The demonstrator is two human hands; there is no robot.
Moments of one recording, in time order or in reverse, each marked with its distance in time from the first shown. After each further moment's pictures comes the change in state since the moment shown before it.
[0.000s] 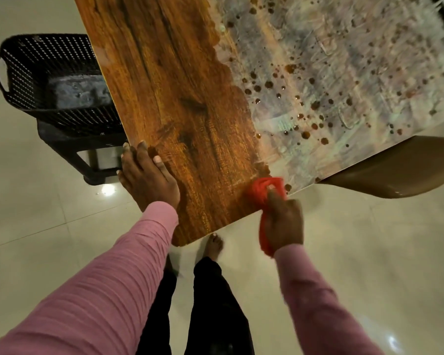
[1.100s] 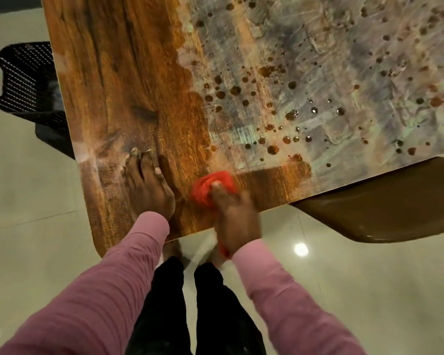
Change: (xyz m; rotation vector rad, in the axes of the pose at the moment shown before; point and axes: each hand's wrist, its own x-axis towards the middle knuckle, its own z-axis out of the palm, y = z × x) left_hand -0.051 0.086 0.071 0.130 0.082 0.106; right_hand 0.077 0.046 -0.013 0.210 -0.274 -0.372
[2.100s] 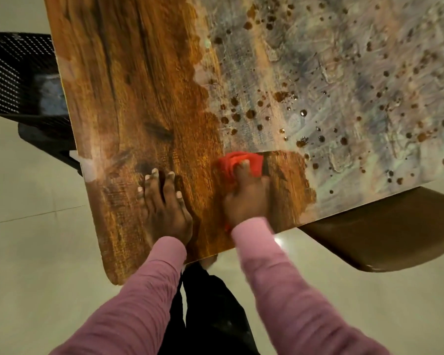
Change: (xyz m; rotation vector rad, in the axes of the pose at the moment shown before) left_hand 0.002 0.006 -0.010 0.014 -0.201 -0.021; right_hand 0.089 -0.029 -0.001 -0.202 0.126 0.433
